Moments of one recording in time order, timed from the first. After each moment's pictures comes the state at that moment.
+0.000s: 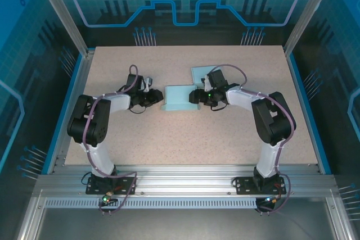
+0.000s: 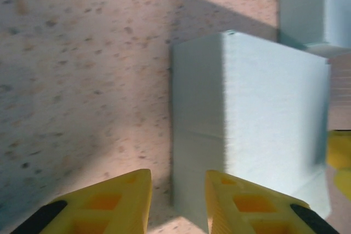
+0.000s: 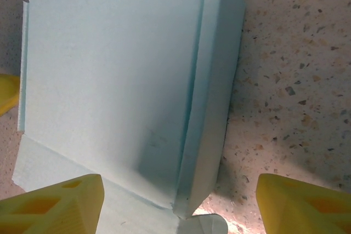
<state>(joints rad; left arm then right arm) -0.17 1.84 0.97 0.01 0.52 -0.60 0.41 1.89 1.17 -0.27 -0.36 0.49</state>
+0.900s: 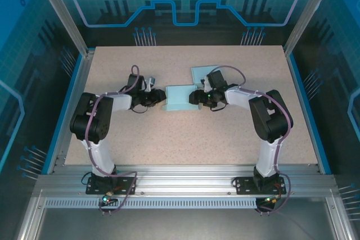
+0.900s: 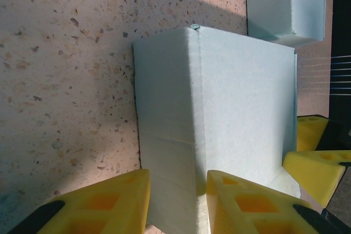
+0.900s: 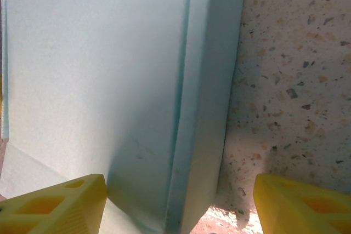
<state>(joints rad) -0.17 1.88 0.97 0.08 0.62 -0.63 0.40 1.93 1.18 -0.25 -0.38 0.49</state>
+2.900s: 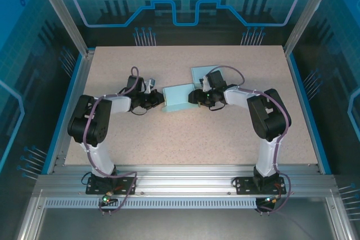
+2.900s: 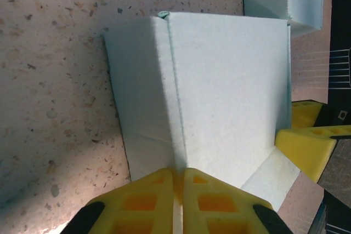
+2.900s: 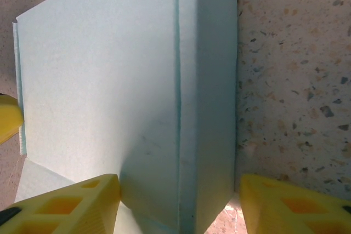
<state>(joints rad) -0.18 1.84 0.93 0.07 0.62 -0.63 0.40 1.96 1.19 -0.20 -0.43 0.51</state>
